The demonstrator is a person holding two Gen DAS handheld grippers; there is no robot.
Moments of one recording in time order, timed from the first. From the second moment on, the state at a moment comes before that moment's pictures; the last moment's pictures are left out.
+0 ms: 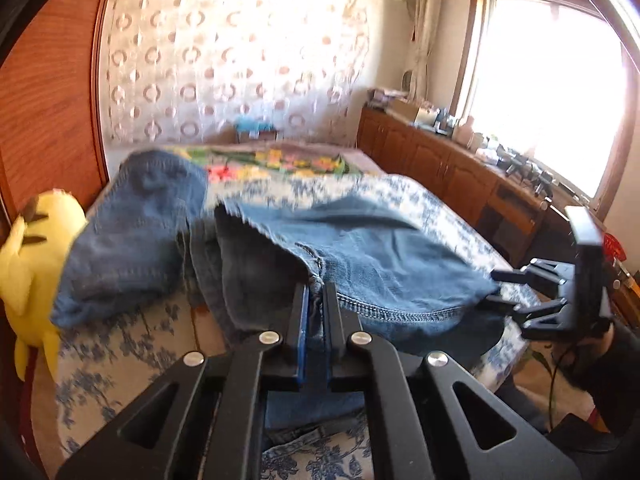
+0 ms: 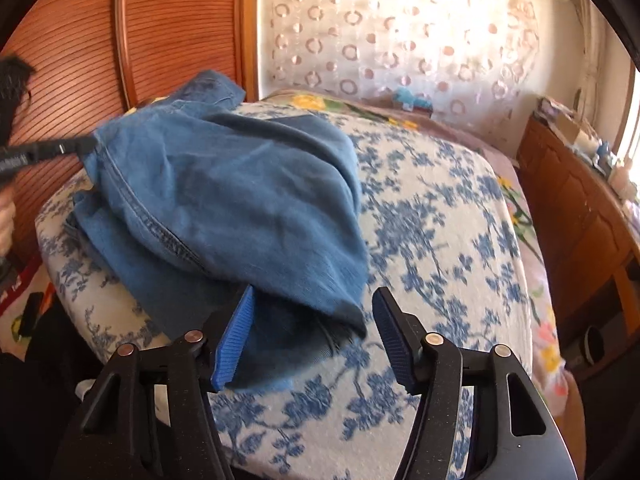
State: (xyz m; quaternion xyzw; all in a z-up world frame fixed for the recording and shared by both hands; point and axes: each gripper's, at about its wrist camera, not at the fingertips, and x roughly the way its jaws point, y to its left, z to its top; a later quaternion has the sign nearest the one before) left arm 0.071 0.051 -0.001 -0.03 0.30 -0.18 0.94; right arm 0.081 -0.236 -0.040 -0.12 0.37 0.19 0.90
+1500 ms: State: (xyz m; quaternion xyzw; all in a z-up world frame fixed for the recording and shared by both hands) left arm 0.023 0.089 -0.043 -0.06 0.34 -0.14 0.93; right arm 0.048 -0.240 0.000 -0.10 0.35 0.25 0.90
